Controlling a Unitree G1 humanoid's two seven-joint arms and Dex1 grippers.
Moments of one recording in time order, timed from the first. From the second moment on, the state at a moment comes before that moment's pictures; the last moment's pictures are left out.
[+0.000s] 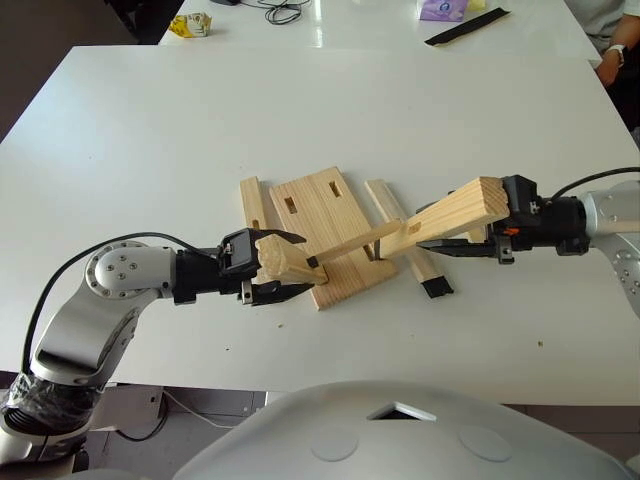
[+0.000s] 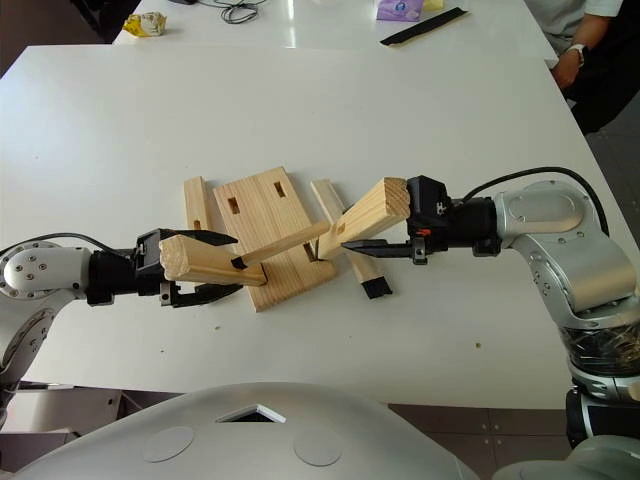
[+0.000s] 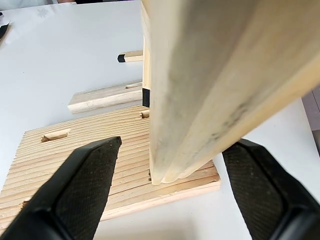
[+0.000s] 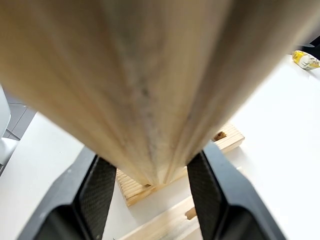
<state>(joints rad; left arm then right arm) 0.15 0.86 0.00 -0.58 -0.47 0.36 -1.06 -0.14 -0.91 0.01 -0.44 0.59 0.41 1.19</state>
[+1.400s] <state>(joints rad) 0.05 0.87 0.00 -0.33 -0.39 0.22 -1.13 -0.04 -0.88 -0.03 -0.49 0.55 0.39 1.15</state>
